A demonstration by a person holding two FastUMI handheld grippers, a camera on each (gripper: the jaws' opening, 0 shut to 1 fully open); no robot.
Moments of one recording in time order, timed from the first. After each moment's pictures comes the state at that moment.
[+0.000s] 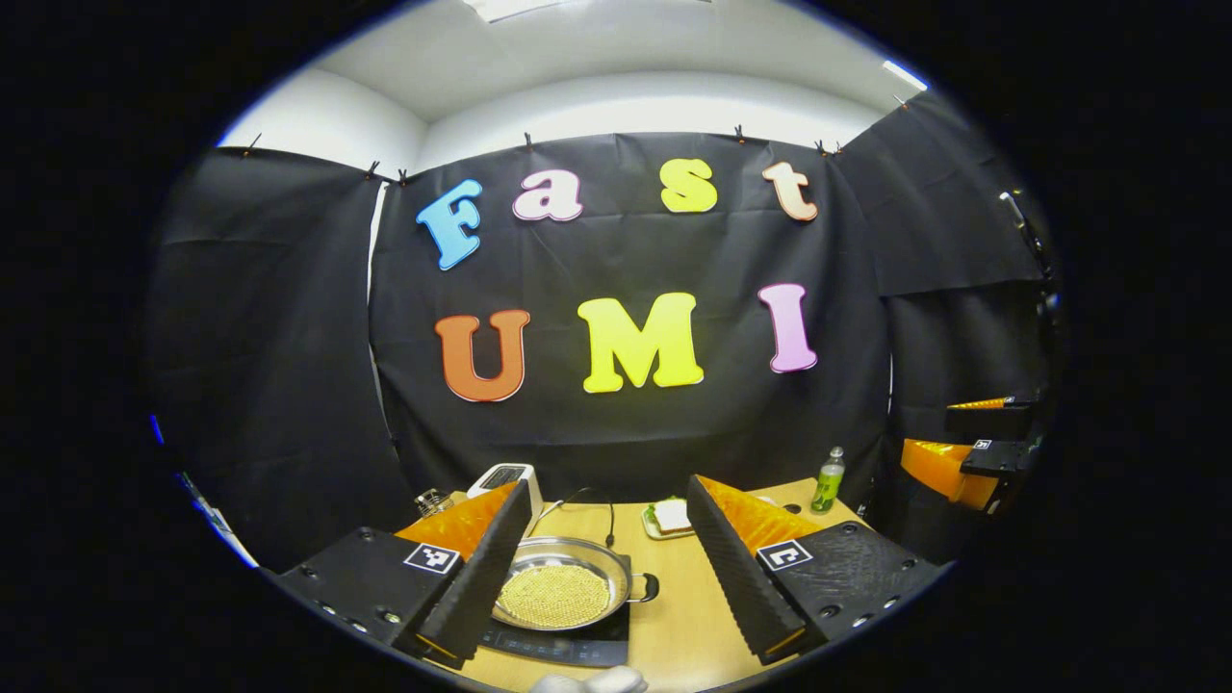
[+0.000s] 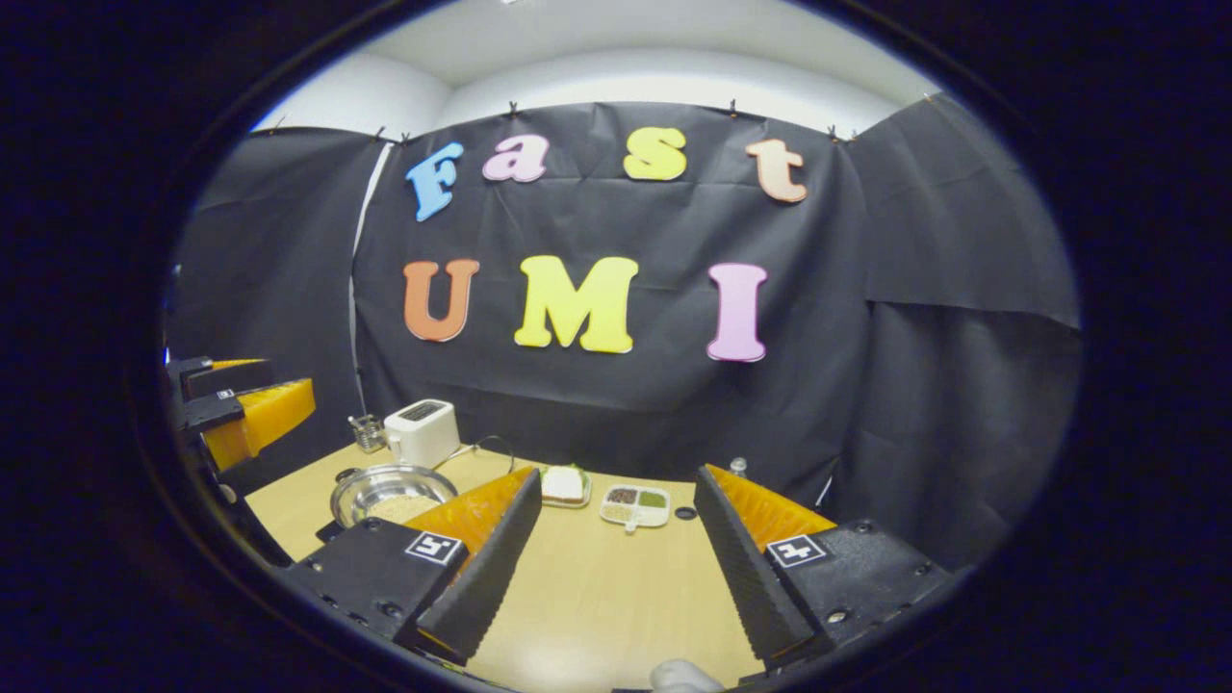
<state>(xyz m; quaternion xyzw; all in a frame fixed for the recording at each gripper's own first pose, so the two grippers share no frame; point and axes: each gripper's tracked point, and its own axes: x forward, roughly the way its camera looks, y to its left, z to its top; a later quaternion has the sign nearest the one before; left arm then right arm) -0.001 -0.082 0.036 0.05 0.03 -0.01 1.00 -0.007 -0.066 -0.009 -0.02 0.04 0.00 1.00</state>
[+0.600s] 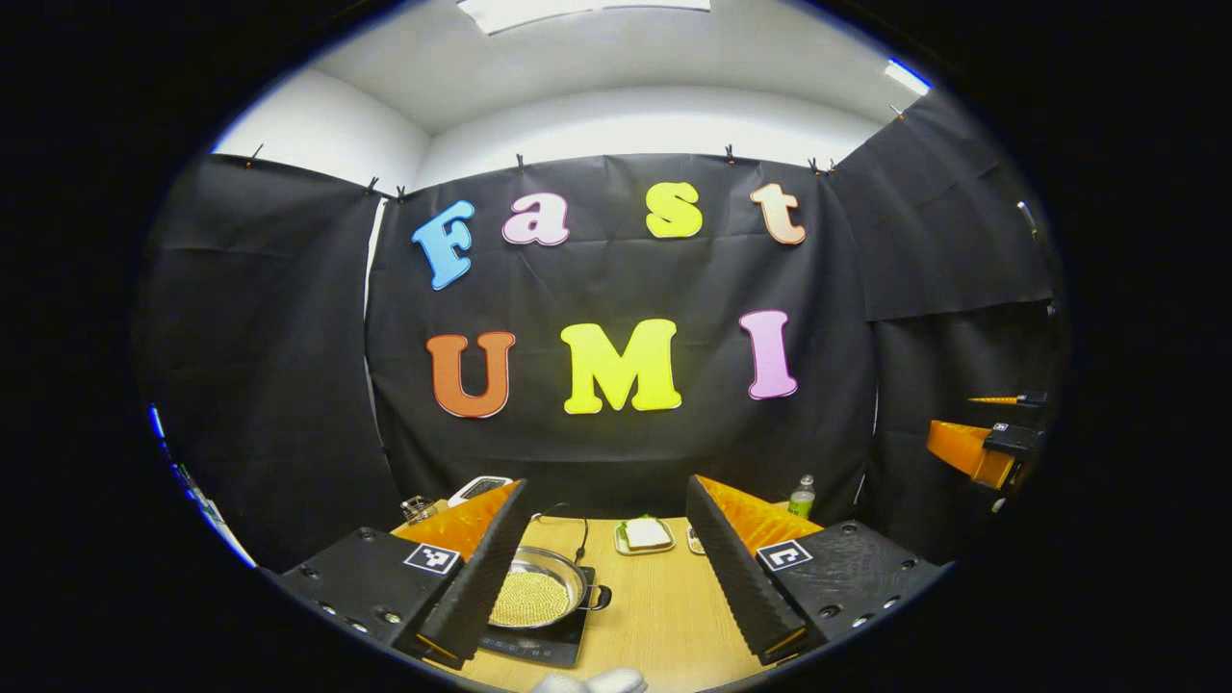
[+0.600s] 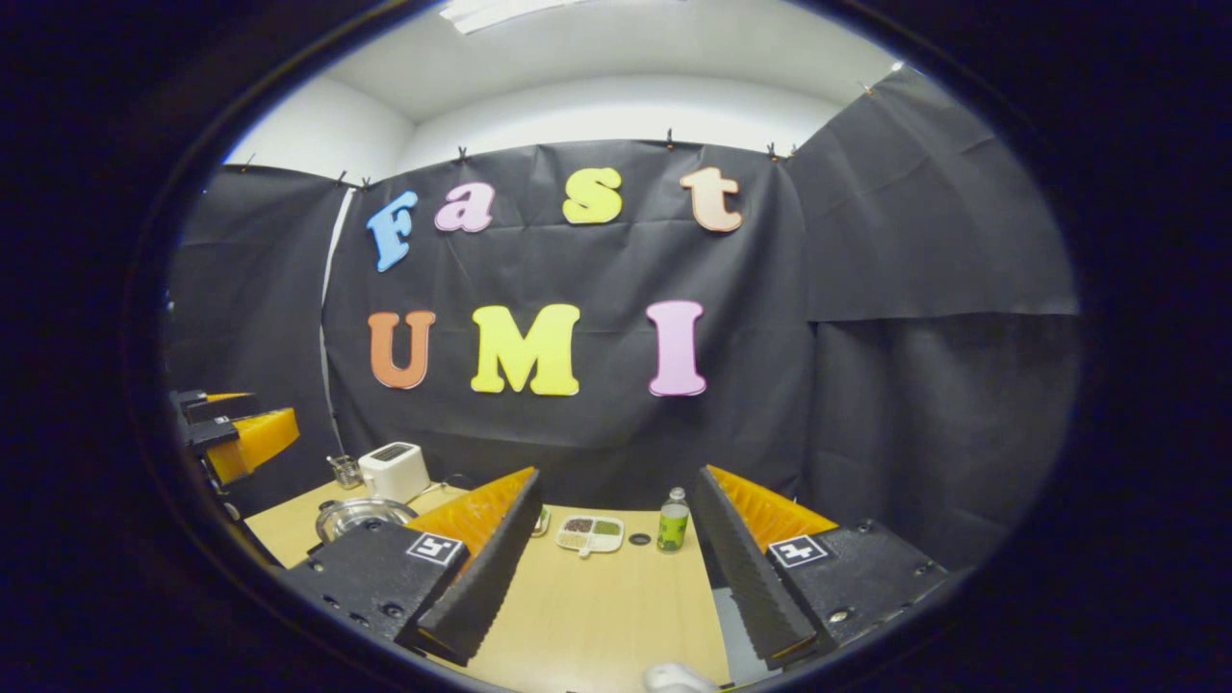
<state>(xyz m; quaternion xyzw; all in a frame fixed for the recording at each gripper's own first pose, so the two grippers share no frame) -0.017 -0.132 0.055 0.04 0.02 -0.01 1.00 -0.037 -0.154 0.023 0.02 -0.01 -0.04 1.00</state>
